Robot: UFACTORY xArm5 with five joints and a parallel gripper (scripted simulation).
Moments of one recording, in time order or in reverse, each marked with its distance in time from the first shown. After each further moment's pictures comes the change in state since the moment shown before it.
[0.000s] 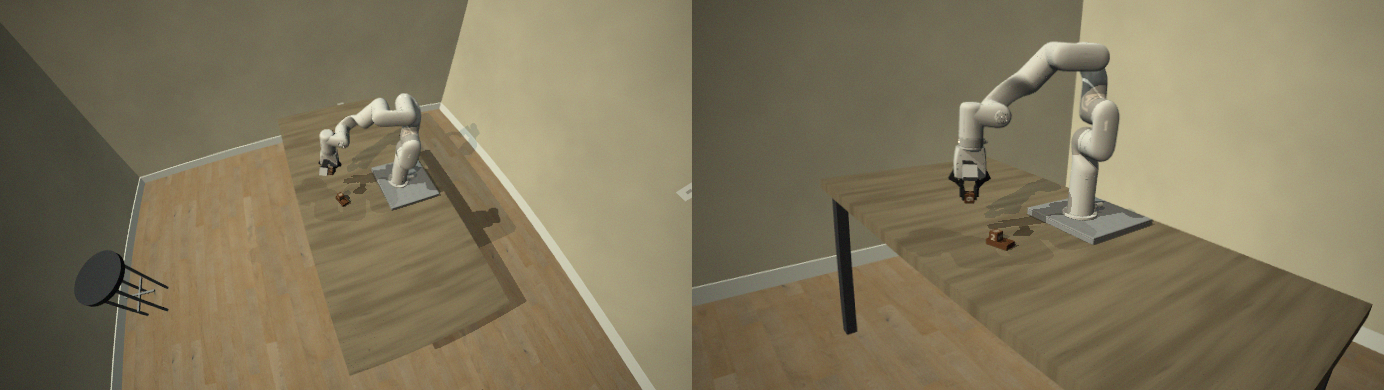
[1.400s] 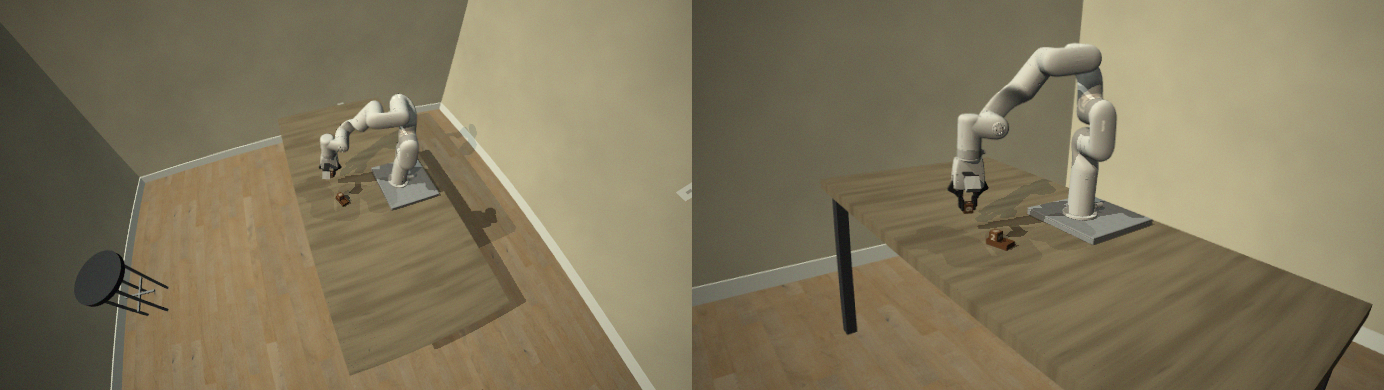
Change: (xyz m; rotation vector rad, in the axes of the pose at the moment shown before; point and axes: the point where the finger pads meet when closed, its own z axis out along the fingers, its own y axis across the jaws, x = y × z) arm -0.008 0.003 0.038 0.003 0.000 -0.134
